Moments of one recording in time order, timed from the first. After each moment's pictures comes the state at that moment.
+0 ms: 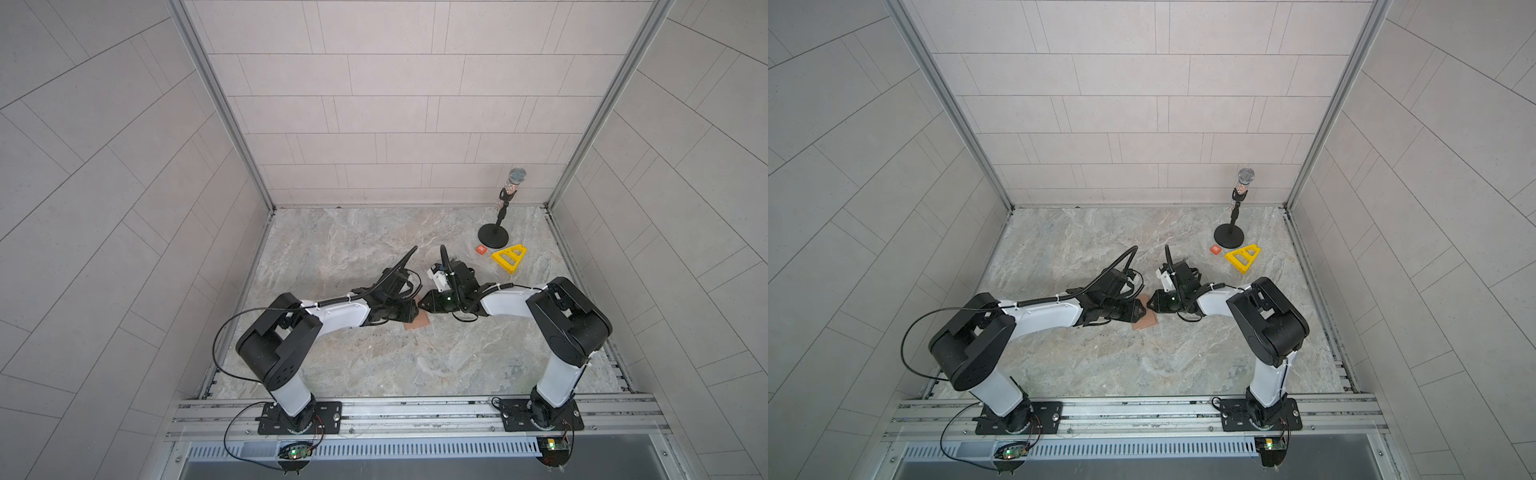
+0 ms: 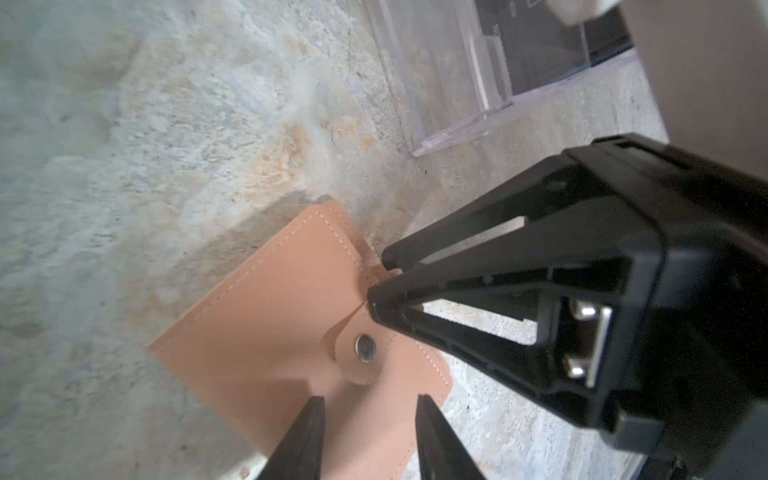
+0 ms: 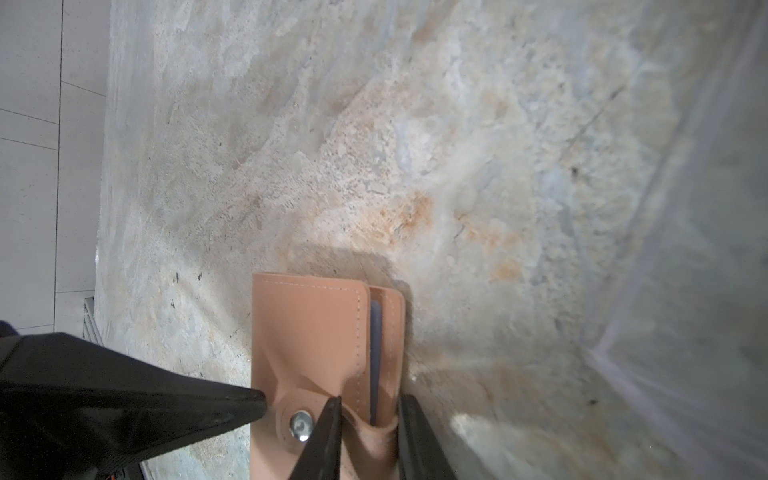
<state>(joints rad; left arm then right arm) -0.71 1.65 0.84 -0.13 0.24 -0.50 0.53 1.78 0.83 0.06 -0.43 0.53</state>
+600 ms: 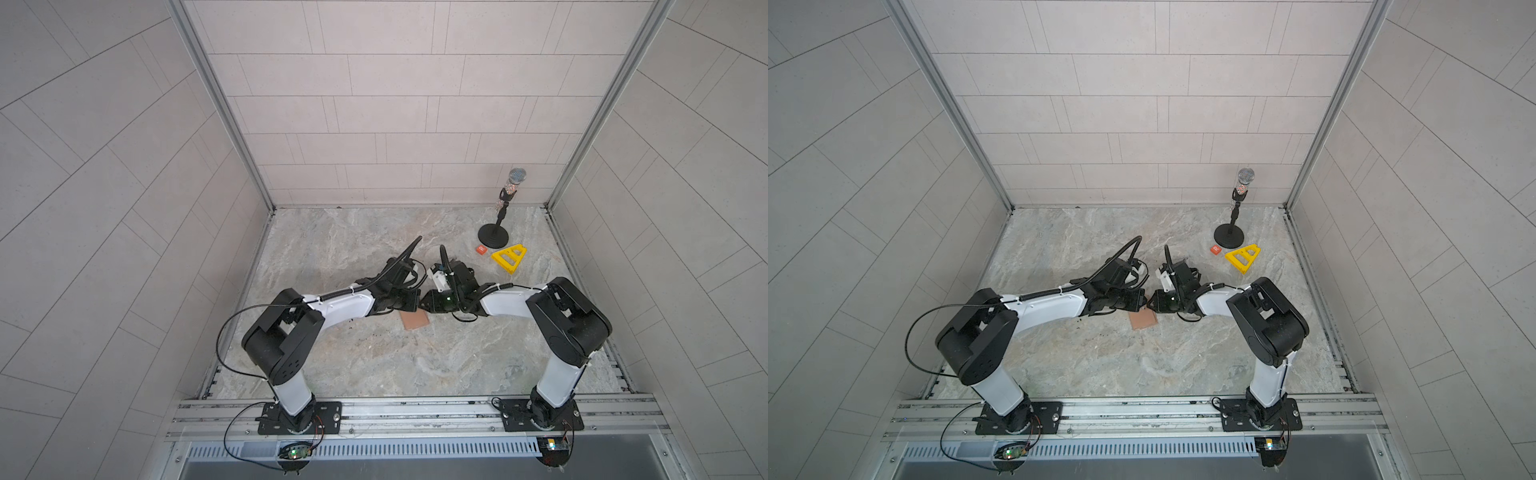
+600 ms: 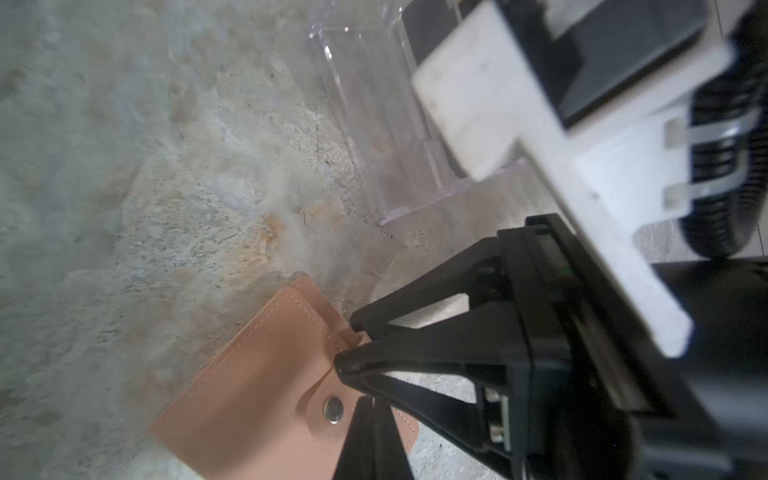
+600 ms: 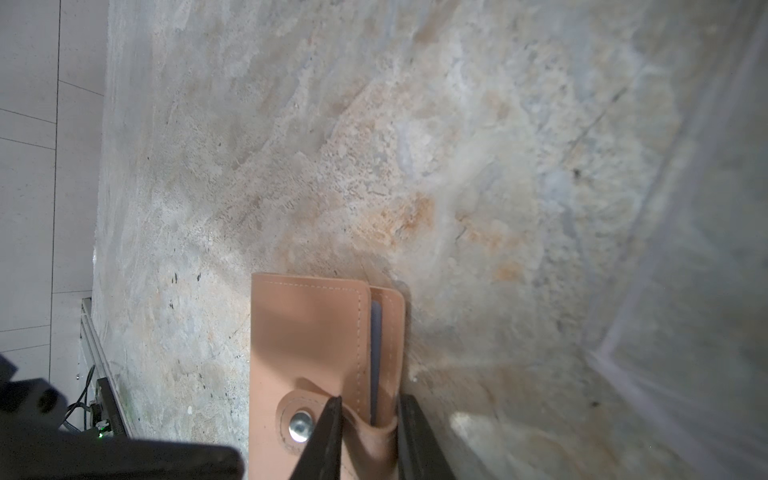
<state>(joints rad) -0.69 1.72 0.96 -0.15 0.26 -0.48 0.53 1.78 0.83 0.06 -0.42 0.53</state>
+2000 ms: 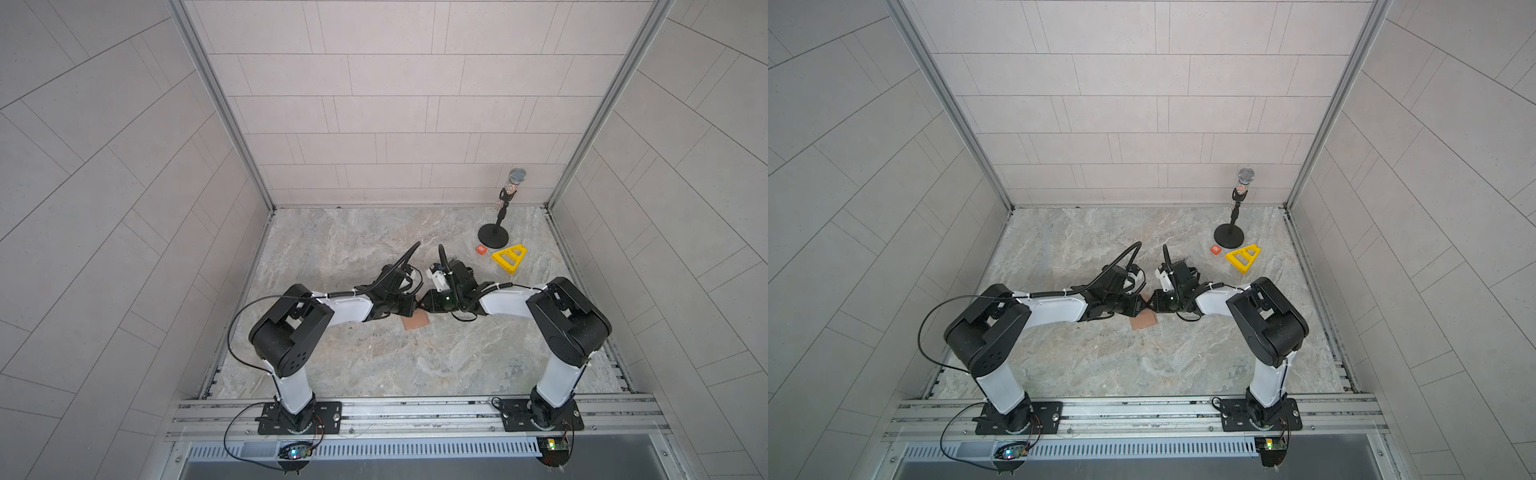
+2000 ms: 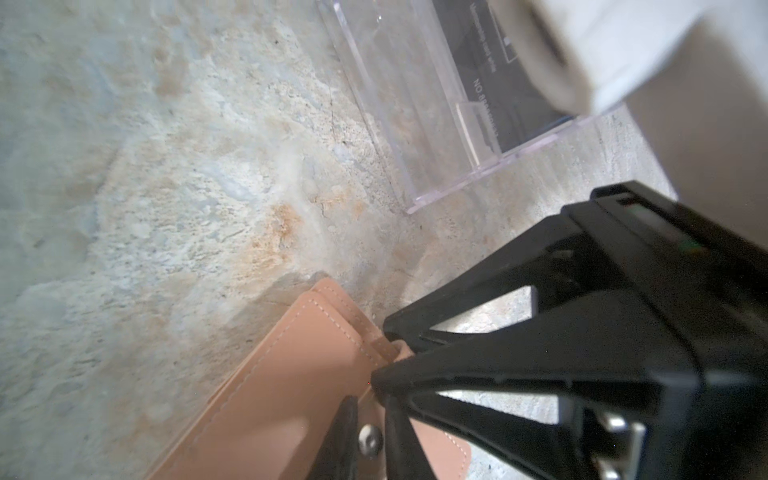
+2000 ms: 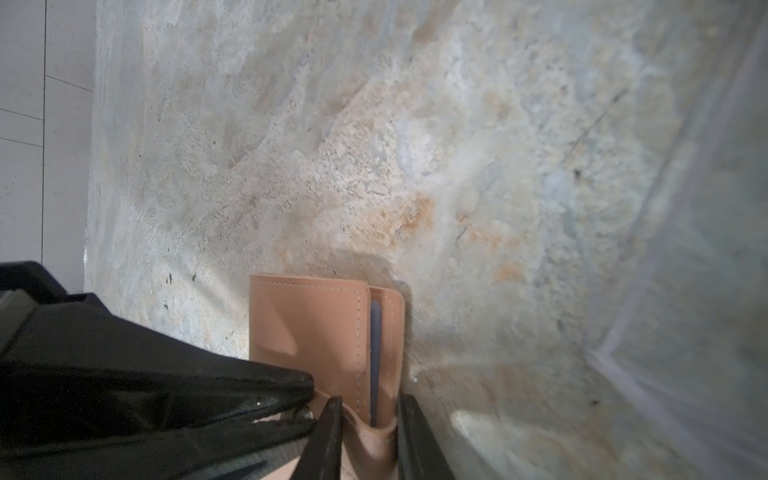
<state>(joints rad) -0.68 1.75 0.85 0.04 0.29 -0.39 0.54 1.78 0.85 0.02 -0.40 0.53</state>
